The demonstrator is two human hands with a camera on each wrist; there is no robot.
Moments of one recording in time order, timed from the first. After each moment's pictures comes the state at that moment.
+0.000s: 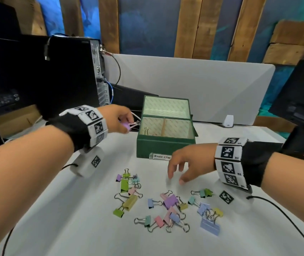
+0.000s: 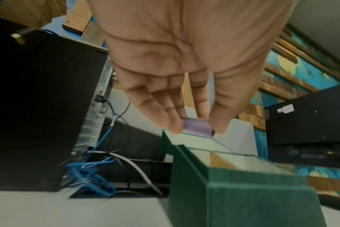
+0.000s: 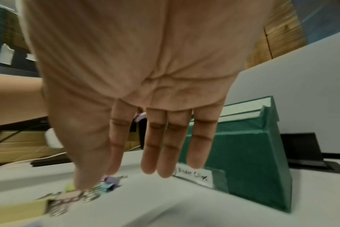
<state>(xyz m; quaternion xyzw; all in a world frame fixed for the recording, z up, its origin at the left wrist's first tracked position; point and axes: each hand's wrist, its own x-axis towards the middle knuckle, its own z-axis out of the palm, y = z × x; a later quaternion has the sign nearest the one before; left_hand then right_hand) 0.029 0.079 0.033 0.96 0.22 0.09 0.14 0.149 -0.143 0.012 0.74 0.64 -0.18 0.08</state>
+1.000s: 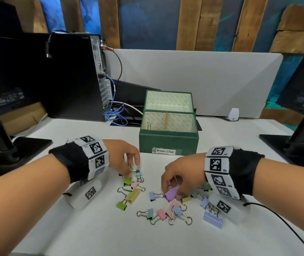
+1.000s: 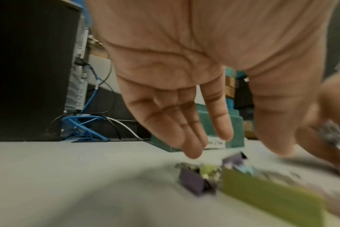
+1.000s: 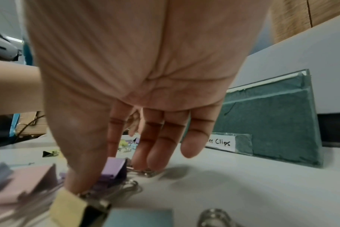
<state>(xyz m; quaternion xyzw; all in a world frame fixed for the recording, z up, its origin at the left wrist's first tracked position) 0.007 0.042 -0.024 0.96 0.18 -0.13 0.16 0.132 -0.137 -0.022 0.70 0.67 -0.21 0.11</state>
